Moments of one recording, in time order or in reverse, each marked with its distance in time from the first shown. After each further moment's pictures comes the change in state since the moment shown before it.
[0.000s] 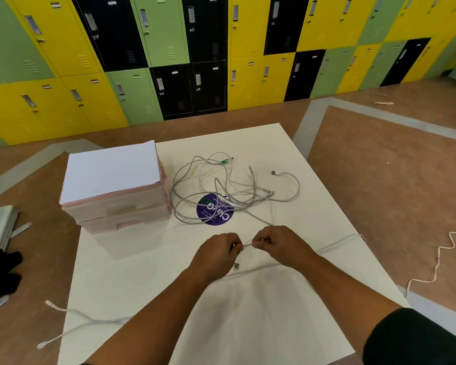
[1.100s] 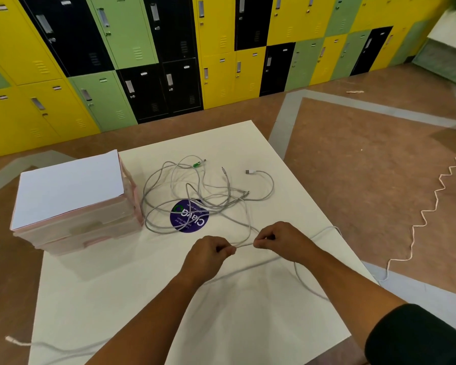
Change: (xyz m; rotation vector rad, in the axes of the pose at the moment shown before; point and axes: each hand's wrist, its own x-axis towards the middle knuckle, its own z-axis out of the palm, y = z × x) left_hand 0.027 0.017 0.025 -0.207 -0.052 -0.033; right_hand -0.013 0.050 -0.040 0.136 0.025 0.161
